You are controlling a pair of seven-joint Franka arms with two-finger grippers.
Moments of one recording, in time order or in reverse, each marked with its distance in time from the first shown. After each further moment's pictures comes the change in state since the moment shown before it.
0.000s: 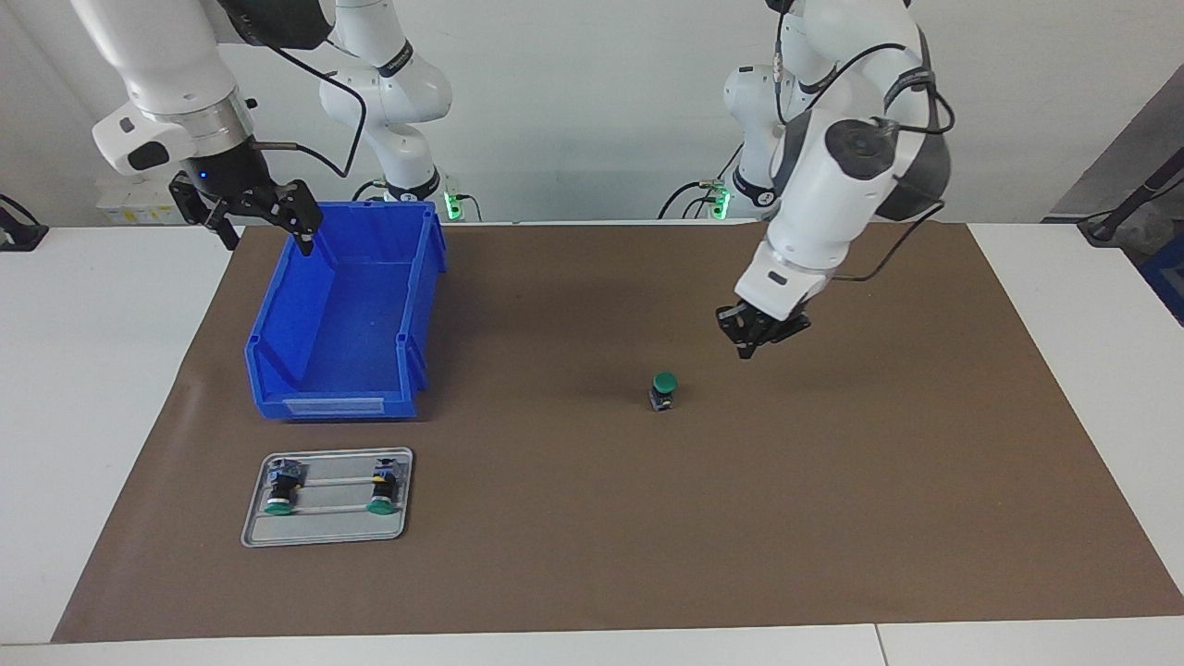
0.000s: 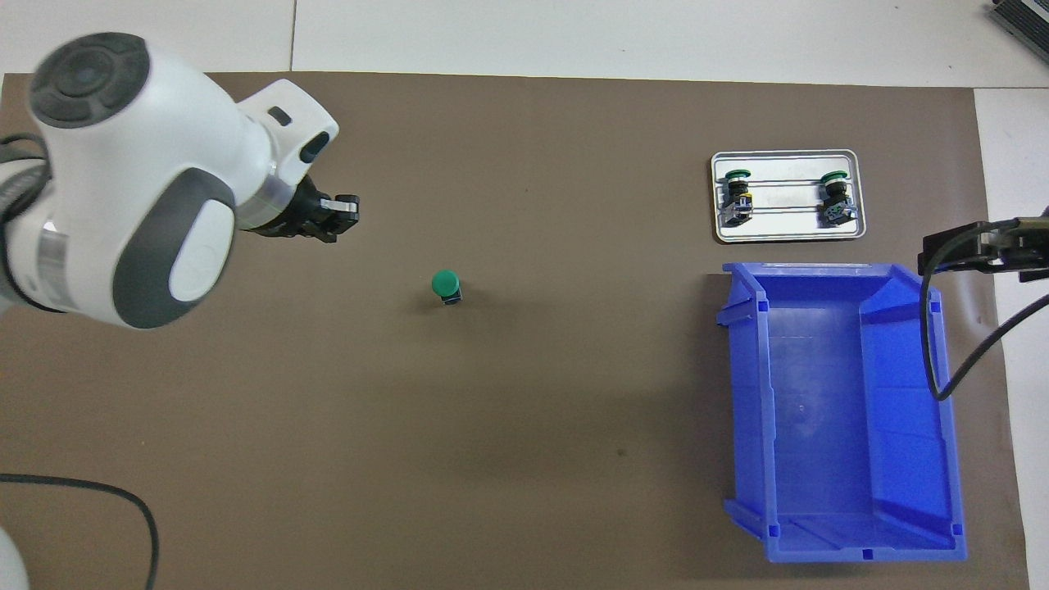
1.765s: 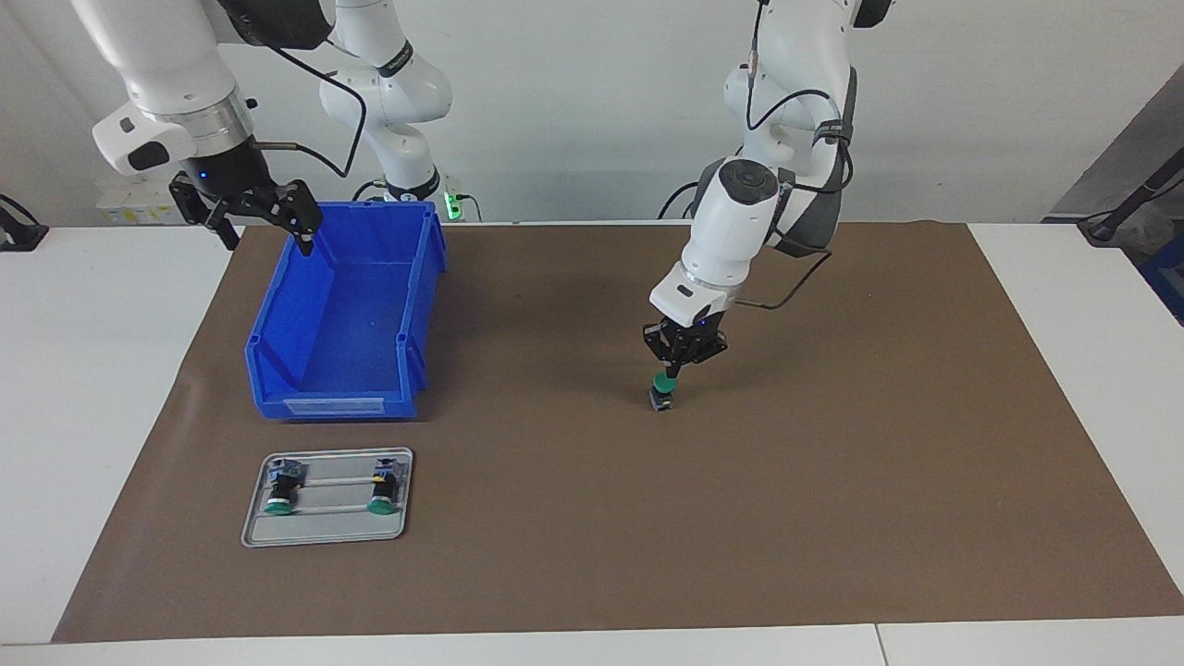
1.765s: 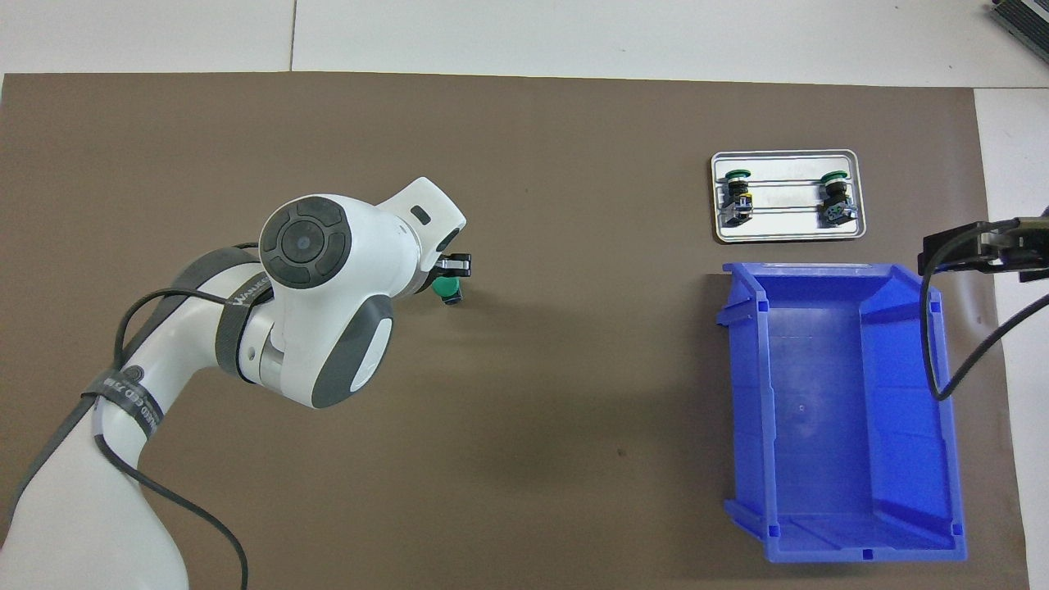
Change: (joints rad) left arm -0.197 0.015 -0.020 -0.342 -0.006 0.546 -0.112; right arm 0.000 0.000 0.000 0.000 0.000 0.000 0.000
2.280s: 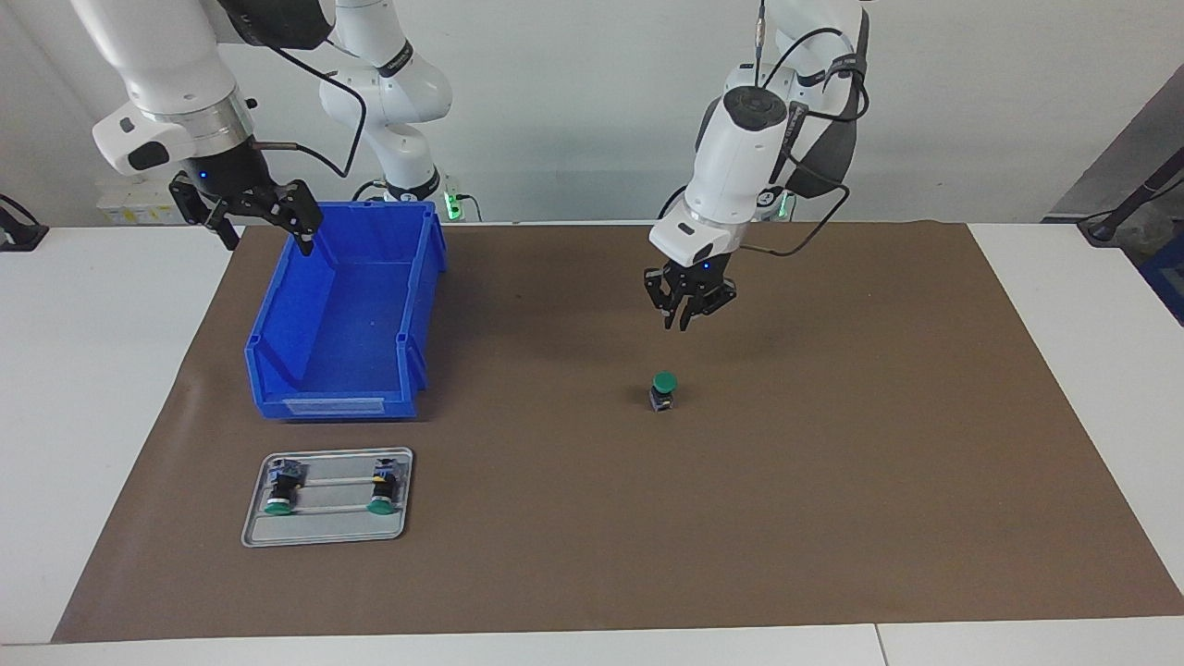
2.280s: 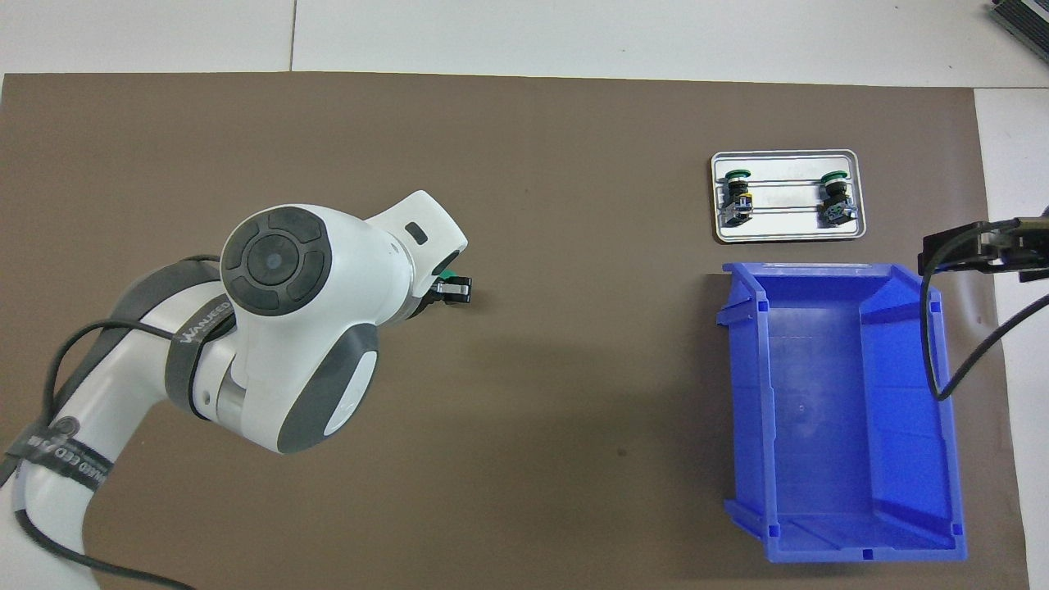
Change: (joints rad) left arm -0.006 -0.122 -0.021 0.000 0.000 -0.160 0.014; right arm 0.000 0.000 0.000 0.000 0.000 0.000 0.000
